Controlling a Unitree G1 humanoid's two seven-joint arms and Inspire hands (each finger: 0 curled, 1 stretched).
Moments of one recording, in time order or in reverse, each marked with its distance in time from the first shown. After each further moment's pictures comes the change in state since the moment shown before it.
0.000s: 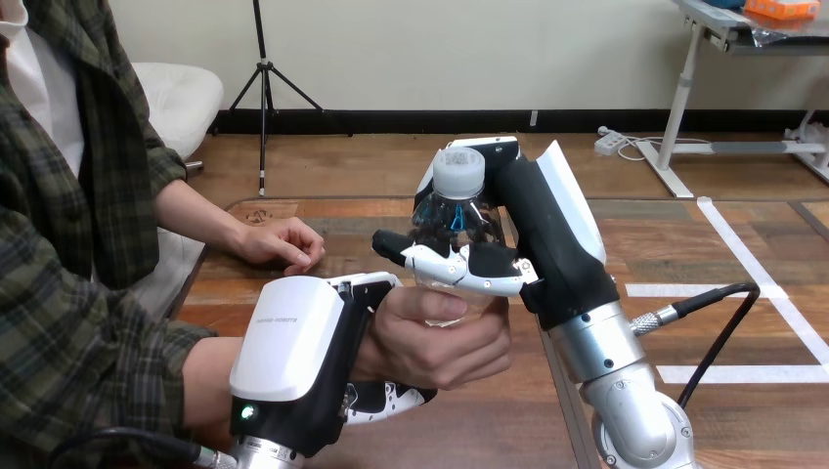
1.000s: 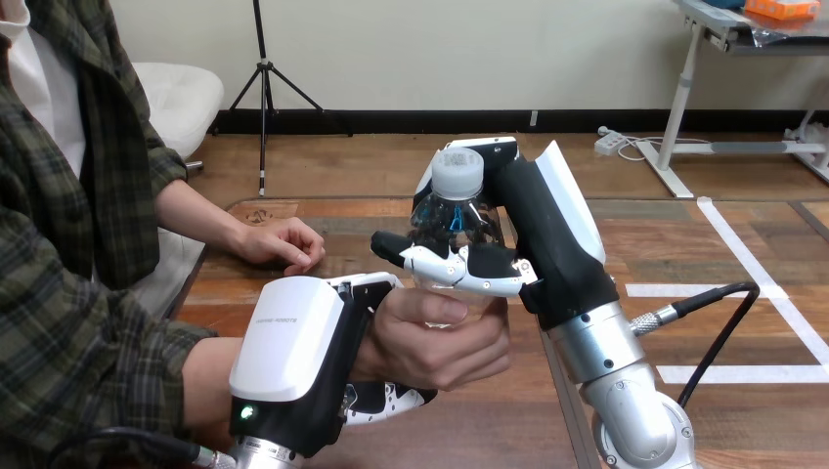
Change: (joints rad) left arm 0.000 0.005 0.000 0.000 -0.004 -0.005 -0.002; right arm 0.002 0.001 0.000 -0.008 0.000 0.004 0.008
